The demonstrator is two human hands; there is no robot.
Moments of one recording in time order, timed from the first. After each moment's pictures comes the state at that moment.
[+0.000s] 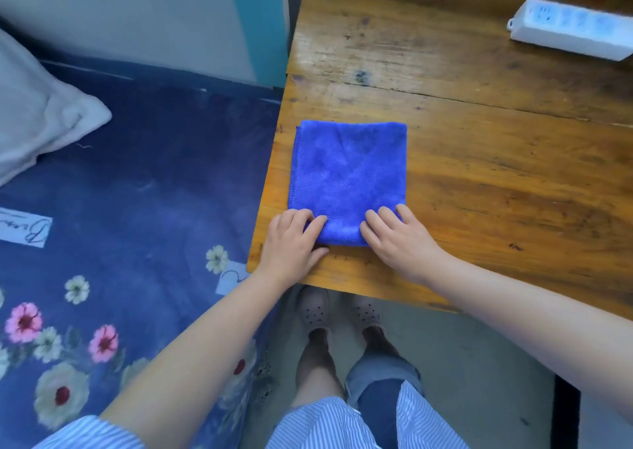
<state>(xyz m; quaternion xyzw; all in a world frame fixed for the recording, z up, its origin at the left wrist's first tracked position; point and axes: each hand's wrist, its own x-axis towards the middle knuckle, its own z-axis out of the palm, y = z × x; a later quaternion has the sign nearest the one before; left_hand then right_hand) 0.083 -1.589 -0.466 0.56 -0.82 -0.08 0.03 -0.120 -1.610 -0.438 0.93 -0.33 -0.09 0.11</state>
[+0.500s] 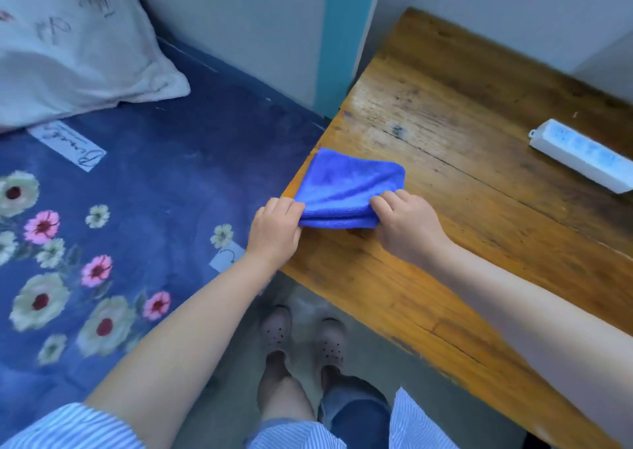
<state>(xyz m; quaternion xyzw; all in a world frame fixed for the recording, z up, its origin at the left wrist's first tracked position) 0.074 -1.575 -0.415 0.72 -0.67 -0.11 0.12 -0.112 -1.660 -0.374 0.93 -0.36 -0.02 -0.05</state>
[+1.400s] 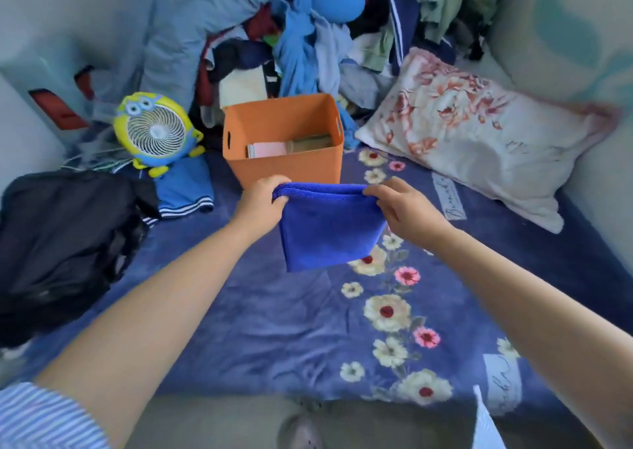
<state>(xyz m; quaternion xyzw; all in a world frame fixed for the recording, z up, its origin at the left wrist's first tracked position) 0.391 -1.069 -0.229 0.94 -0.12 0.03 0.33 0.338 -1.301 -0.226 0.96 0.13 0.06 -0.24</state>
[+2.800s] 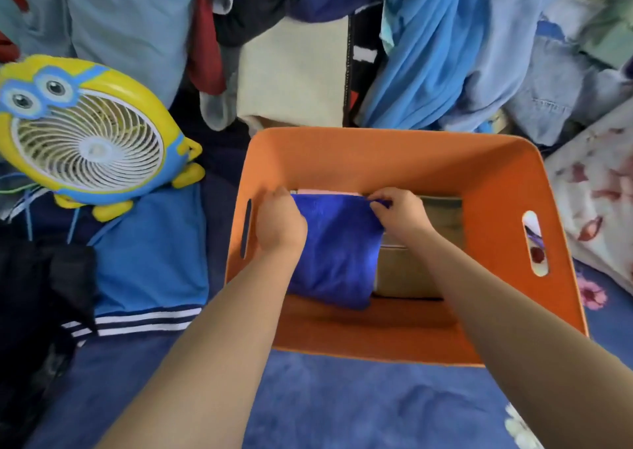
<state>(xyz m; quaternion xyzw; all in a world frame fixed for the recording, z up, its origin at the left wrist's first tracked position) 0.889 -0.980 -0.492 0.96 0.20 -0.05 0.18 0.902 -1.151 -0.487 0.92 -0.06 -0.12 -0.36</state>
